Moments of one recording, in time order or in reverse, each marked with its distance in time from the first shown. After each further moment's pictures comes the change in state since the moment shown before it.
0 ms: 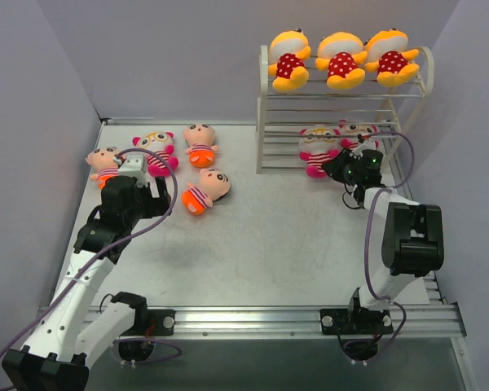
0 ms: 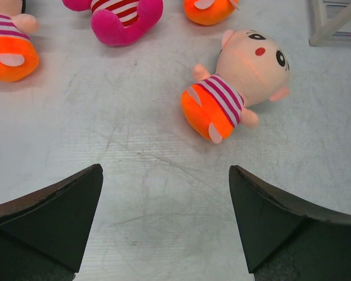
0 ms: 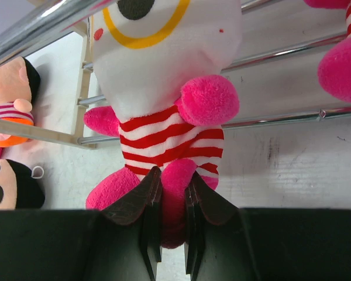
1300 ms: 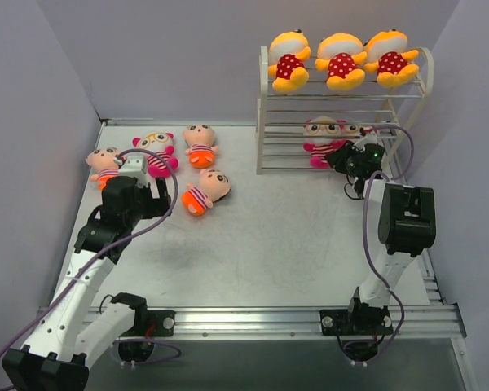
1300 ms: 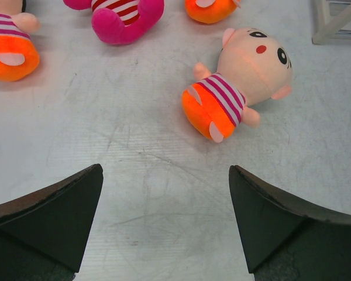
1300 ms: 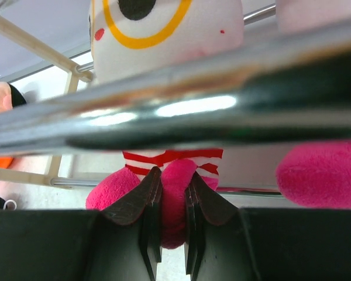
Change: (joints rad) left arm 0.000 0.009 0.000 0.000 -0.003 0.004; right arm -0.045 0.225 0.146 0.154 -0.055 -0.034
